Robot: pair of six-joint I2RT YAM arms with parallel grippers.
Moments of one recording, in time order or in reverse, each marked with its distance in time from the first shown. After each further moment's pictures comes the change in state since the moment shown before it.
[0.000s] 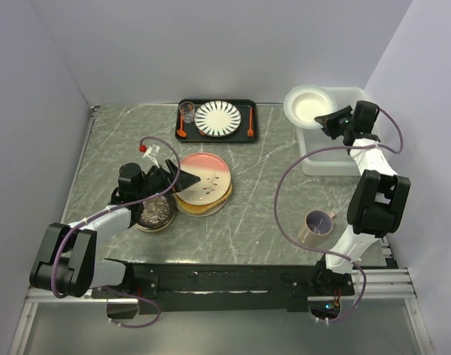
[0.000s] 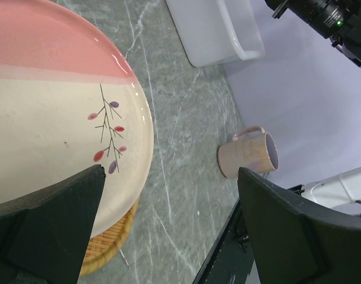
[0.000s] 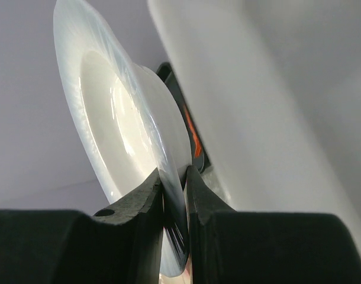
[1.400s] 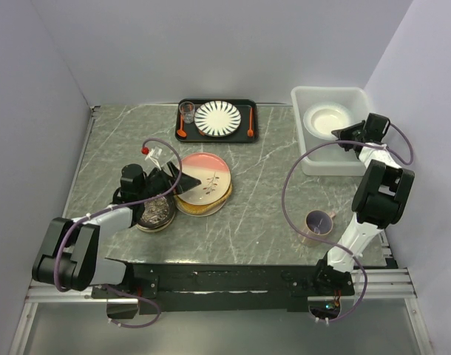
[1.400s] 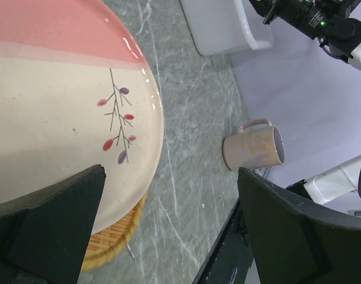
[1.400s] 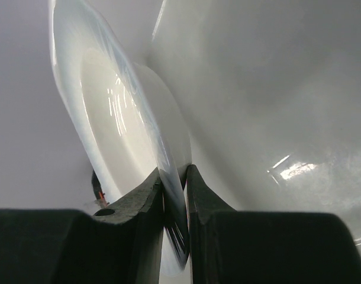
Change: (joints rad) left arm 0.000 0.037 -0.011 0.005 0.014 0.010; right arm -0.135 0.134 -0.013 0.024 0.076 -0.016
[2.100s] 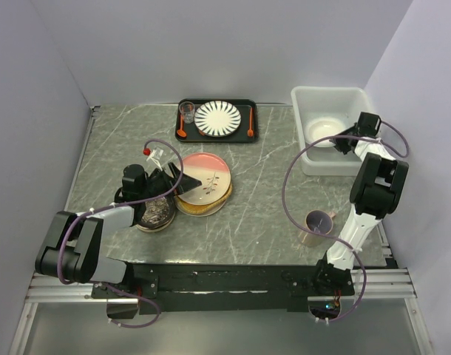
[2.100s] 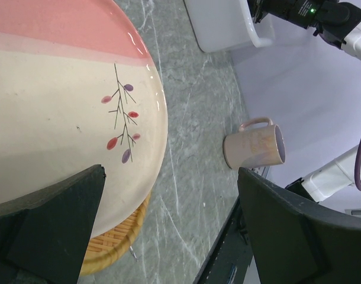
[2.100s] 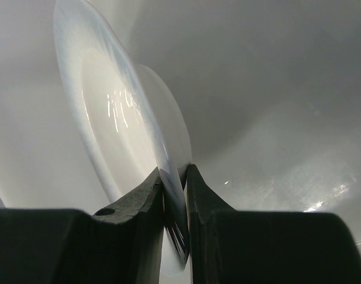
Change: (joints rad) left arm 0.000 0.058 -0.002 0.037 0.013 -0.010; right arm 0.035 0.126 0.114 -0.148 0.132 -0.158
